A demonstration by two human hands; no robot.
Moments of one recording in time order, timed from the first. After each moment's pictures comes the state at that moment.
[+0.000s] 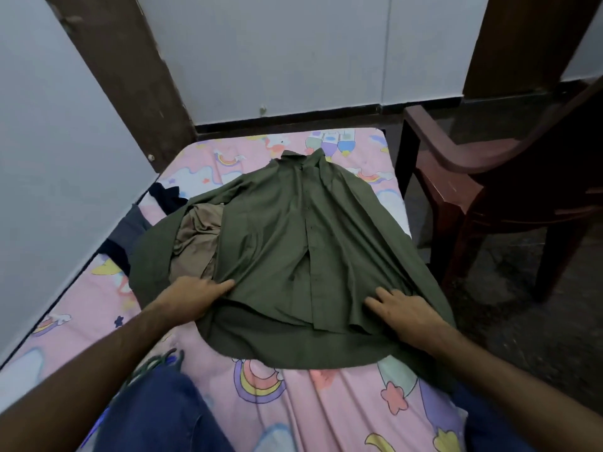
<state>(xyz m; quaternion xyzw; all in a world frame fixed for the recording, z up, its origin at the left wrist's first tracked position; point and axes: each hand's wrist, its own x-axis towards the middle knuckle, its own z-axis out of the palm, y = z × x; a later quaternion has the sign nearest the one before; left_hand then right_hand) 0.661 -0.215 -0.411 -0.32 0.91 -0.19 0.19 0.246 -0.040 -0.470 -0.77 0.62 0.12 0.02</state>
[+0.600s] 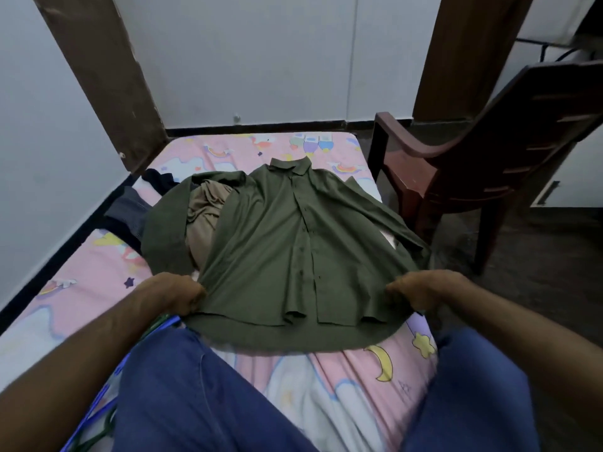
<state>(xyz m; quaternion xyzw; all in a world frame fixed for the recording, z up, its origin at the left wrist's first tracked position) 0.728 -0.125 -0.392 -0.37 0.83 -0.05 0.40 0.283 0.055 -0.412 -0.68 0.64 0.27 0.24</state>
